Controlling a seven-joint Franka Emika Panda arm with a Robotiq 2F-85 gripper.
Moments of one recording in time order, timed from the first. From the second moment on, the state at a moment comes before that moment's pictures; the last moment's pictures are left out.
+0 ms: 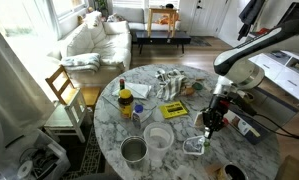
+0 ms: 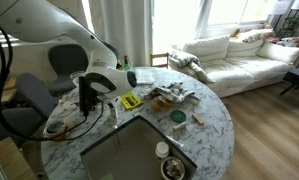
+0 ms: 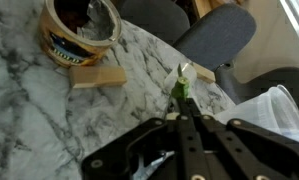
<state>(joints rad) -0.22 0.36 -0.05 -2.17 0.77 1.74 -0.33</state>
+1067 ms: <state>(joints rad) -0.22 0.37 -0.09 -2.14 0.81 1.69 0.02</state>
